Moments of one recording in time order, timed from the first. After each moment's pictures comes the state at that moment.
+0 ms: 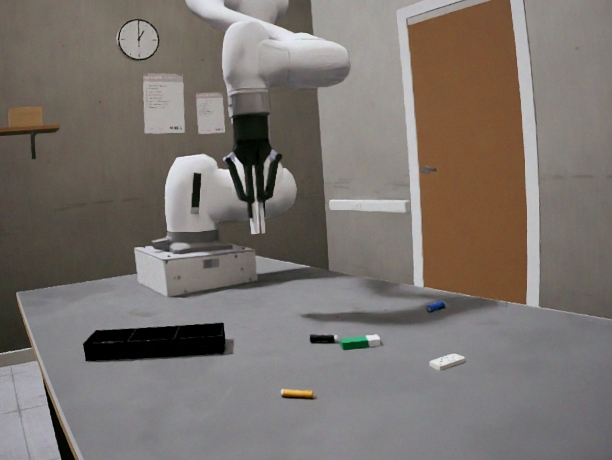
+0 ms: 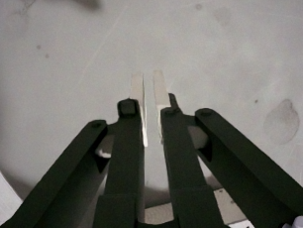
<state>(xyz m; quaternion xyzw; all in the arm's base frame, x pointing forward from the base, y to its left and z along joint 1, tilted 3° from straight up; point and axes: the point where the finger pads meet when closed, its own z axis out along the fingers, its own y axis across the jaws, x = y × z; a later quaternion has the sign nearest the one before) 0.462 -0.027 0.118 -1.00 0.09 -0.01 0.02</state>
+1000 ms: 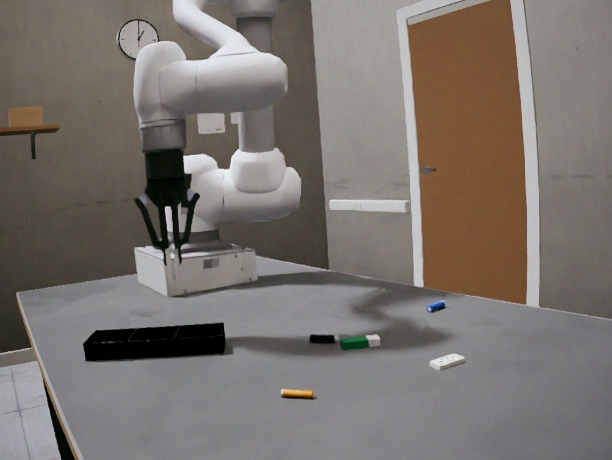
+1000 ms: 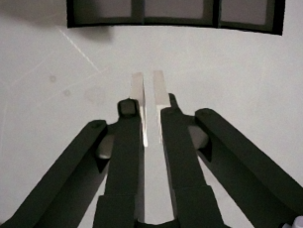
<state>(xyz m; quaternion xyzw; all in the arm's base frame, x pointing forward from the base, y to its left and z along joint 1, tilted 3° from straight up) 0.497 -0.231 0.043 -0.98 0.18 -0.01 0.02</state>
